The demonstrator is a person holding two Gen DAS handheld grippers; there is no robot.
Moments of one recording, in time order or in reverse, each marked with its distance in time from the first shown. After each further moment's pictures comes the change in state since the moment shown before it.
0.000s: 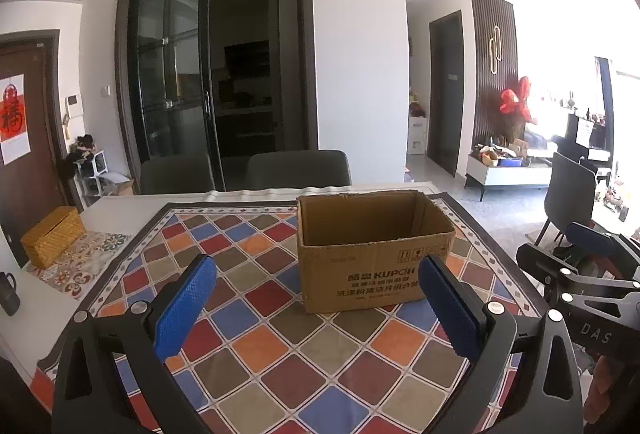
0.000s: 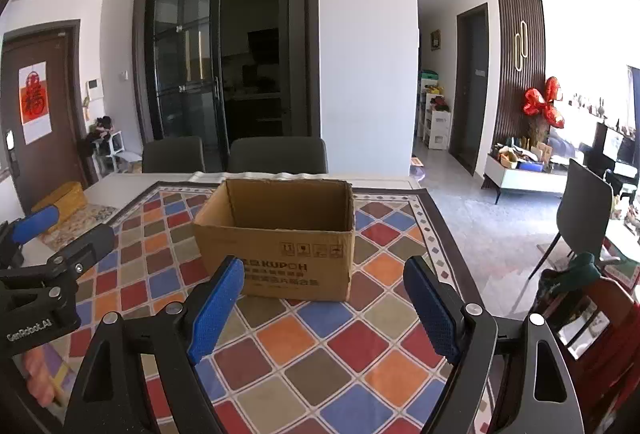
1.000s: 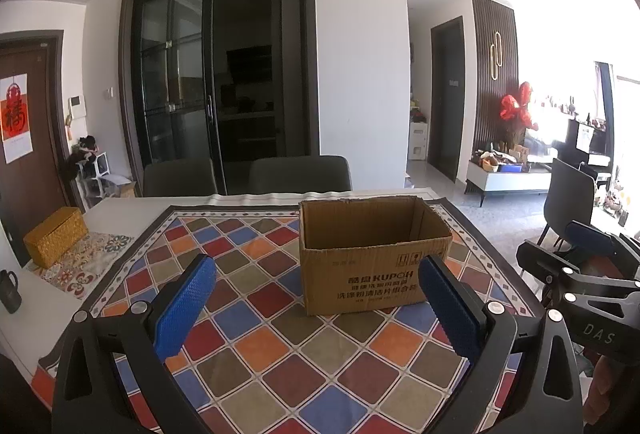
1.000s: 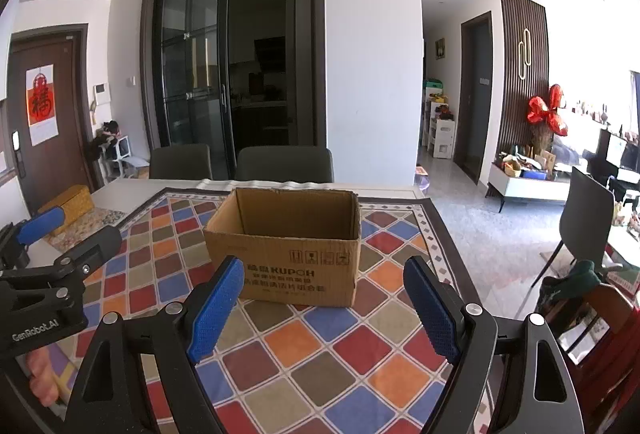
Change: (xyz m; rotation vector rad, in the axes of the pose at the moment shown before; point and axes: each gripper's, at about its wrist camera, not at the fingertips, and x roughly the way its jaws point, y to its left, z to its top) left arm -0.012 0.003 0.006 -0.010 -0.017 0.003; right arm -0.016 0.005 0.002 -0.009 -0.035 0.016
